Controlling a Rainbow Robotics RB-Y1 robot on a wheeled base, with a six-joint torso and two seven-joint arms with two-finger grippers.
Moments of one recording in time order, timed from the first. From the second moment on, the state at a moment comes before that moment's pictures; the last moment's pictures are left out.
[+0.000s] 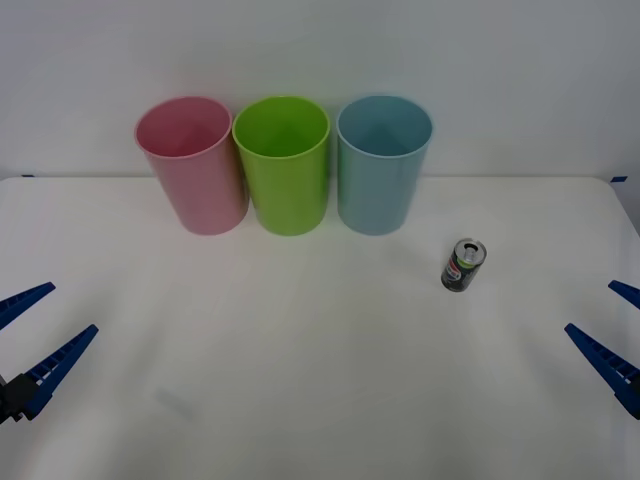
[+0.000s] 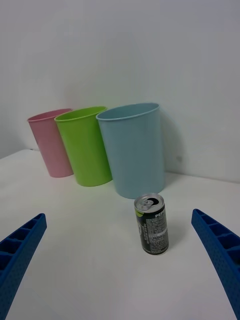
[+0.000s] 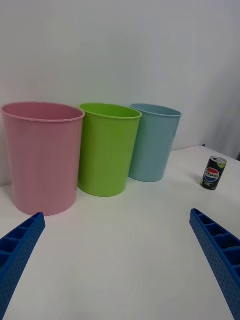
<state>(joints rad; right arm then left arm) 0.35 -0.40 -0.52 -1.66 0.96 -1.22 0.00 0.35 0.40 0.52 -1.66 -0.96 -1.22 0.00</state>
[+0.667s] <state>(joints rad) 0.38 -0.42 -0.51 -1.65 0.97 -1.22 0.03 0.35 0.40 0.52 -1.66 -0.96 -1.22 0.00</state>
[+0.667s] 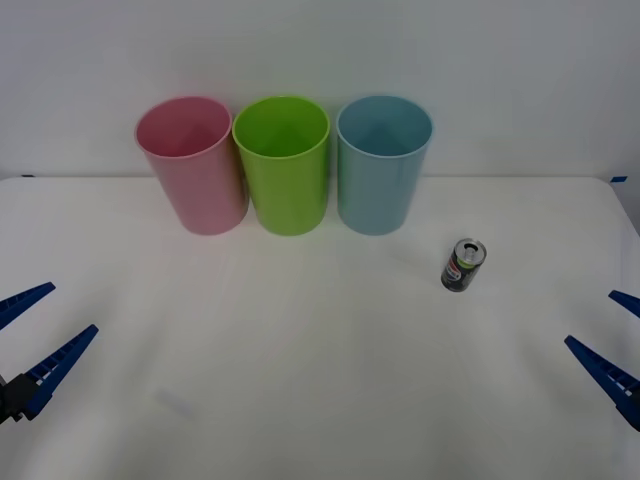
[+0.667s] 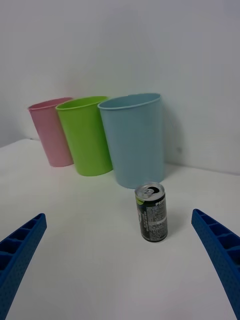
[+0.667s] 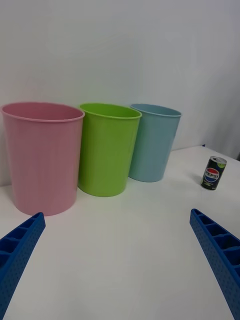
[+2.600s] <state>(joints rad) 0.12 -0.30 -0.22 -1.39 1.10 -0.79 0.27 0.35 0.40 0.52 -1.66 -0.96 -1.22 0.00</state>
